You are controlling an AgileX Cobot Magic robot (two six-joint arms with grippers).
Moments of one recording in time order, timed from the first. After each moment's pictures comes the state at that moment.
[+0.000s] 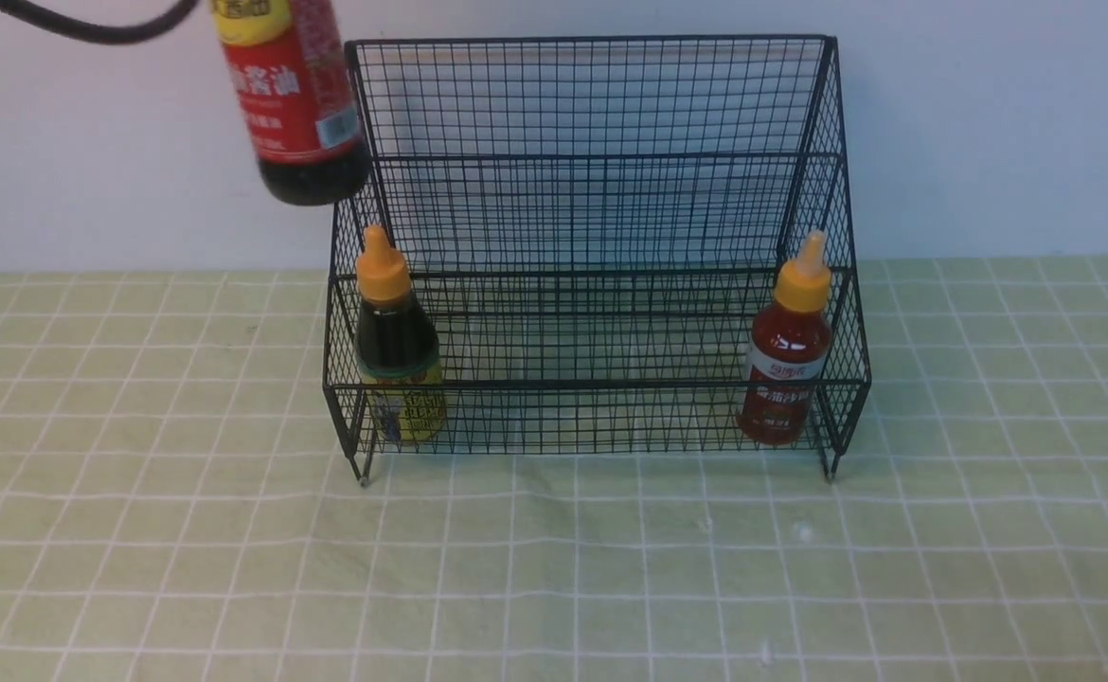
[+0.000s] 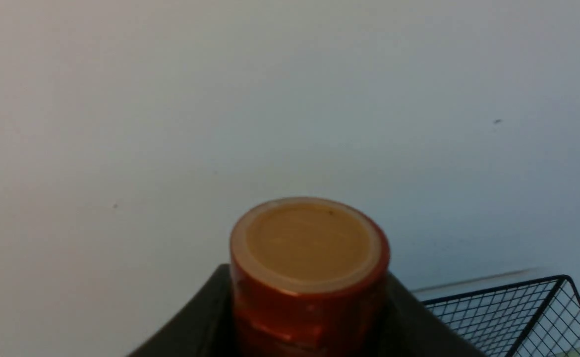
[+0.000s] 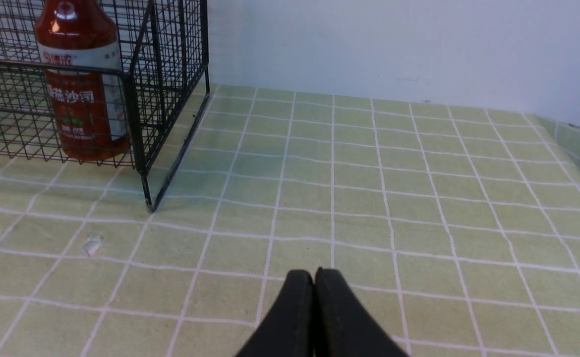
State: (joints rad) right arm -0.04 -0.01 0.02 0.16 0.41 -0.21; left arm -0.15 1.57 -1.76 -0.40 0.46 0.24
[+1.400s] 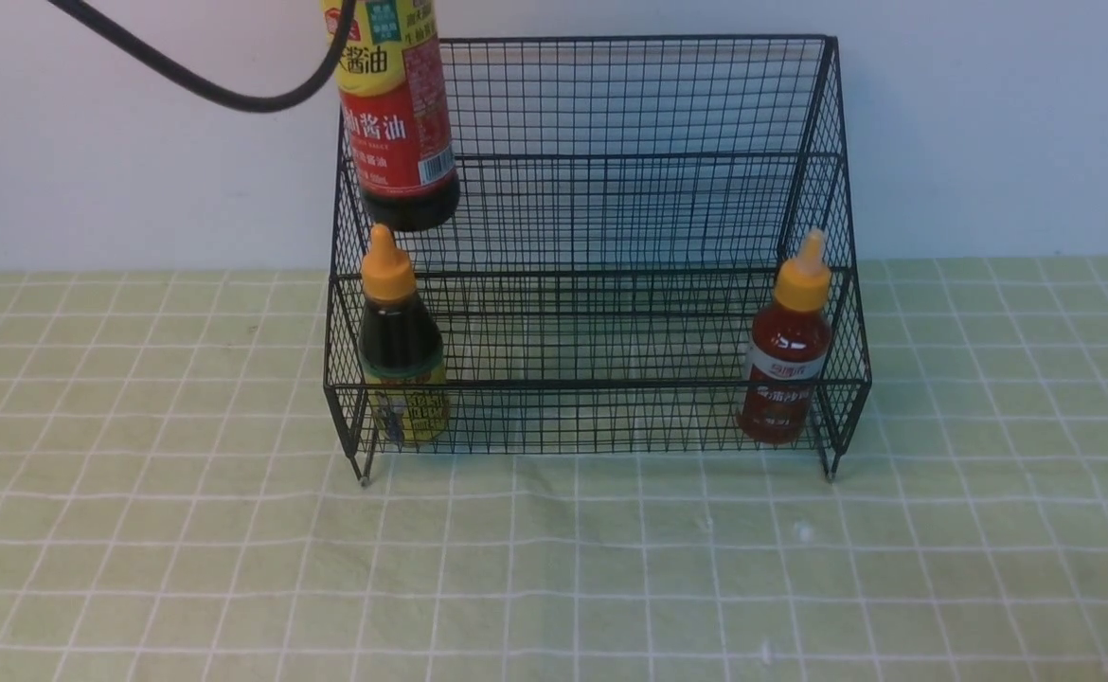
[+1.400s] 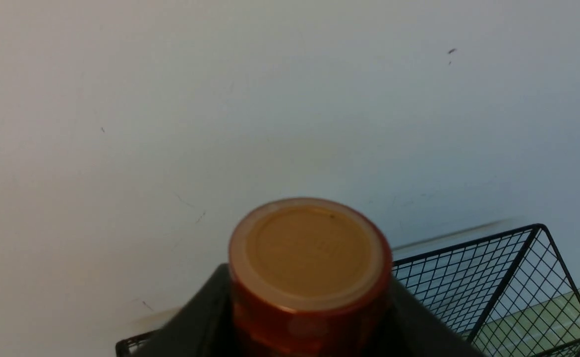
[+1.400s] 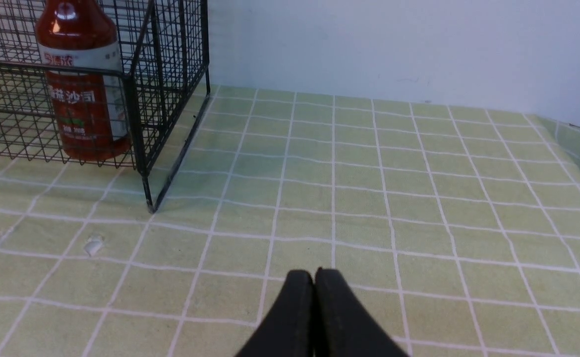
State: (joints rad) right arm -0.04 -0.01 0.02 0.16 0.40 -0.21; left arm -0.23 1.66 -1.76 -0.41 0.44 0.28
